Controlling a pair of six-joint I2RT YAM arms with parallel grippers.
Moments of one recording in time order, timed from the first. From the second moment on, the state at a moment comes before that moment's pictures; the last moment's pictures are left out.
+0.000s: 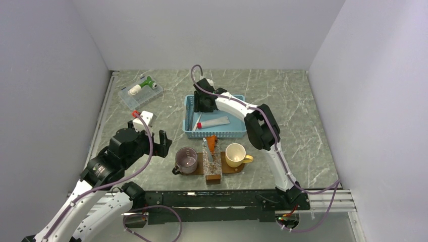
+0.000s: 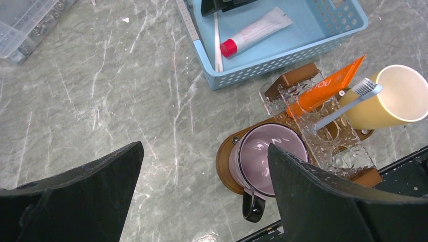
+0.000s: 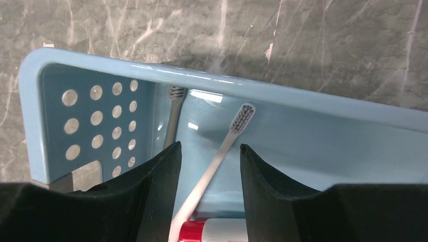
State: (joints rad) left arm -0.60 0.55 0.82 -0.72 -0.15 -0.22; right arm 0.68 2.33 1.91 -0.49 0.10 0.59
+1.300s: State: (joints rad) left arm -0.60 0.51 0.82 -0.72 -0.07 -0.22; right arm 0.75 2.49 2.18 -0.73 0.32 0.55
